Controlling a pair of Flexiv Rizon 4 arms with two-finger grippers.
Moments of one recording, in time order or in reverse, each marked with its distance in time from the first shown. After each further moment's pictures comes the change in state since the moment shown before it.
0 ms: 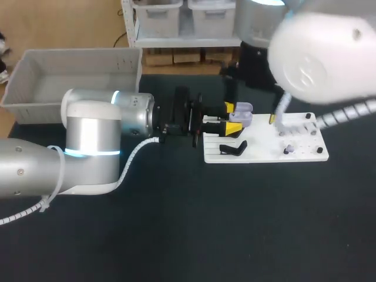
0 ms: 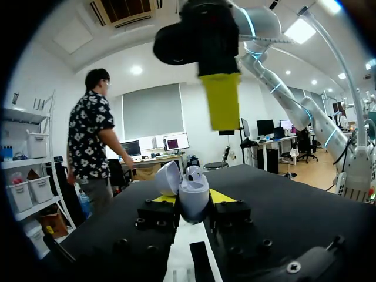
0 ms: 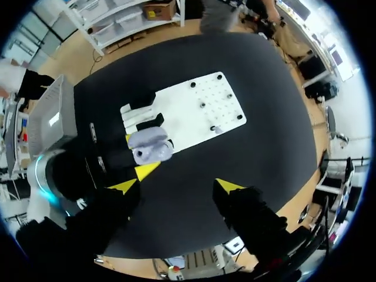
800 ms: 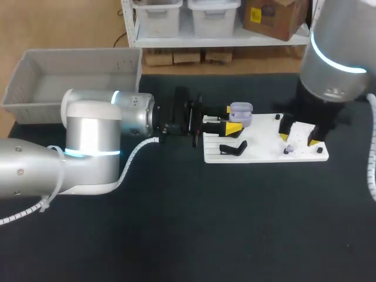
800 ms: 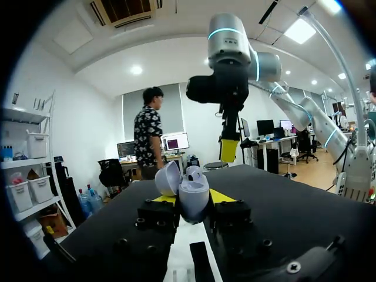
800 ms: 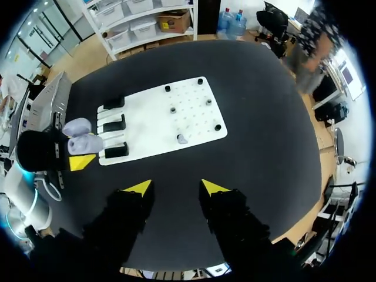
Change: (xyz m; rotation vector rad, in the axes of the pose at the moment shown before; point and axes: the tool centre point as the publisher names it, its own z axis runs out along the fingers) left arm 0.000 0.000 0.000 0.000 0.000 0.000; right arm -0.007 -0.094 0.052 -0.078 -0.106 -0.121
